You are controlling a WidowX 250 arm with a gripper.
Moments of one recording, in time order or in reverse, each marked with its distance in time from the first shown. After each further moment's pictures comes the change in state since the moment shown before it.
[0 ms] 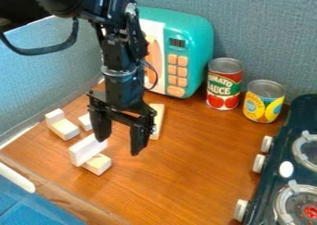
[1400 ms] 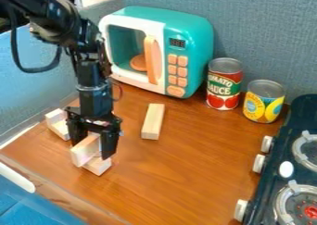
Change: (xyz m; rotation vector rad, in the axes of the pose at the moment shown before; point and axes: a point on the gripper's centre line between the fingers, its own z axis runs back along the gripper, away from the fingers) arm 0.015 0.071 -0.060 -0.072 0.139 0.049
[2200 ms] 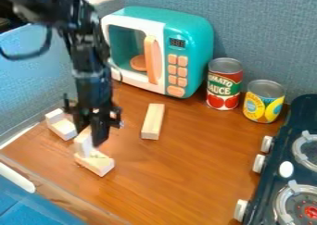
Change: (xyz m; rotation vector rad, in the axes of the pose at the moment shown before) arm -0.009 -0.011 0.033 0.039 -0.112 -0.005
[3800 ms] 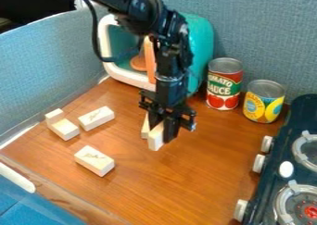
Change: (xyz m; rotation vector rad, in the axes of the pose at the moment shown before) arm 0.070 -0.083 -0.018 0.046 -0.036 -0.189
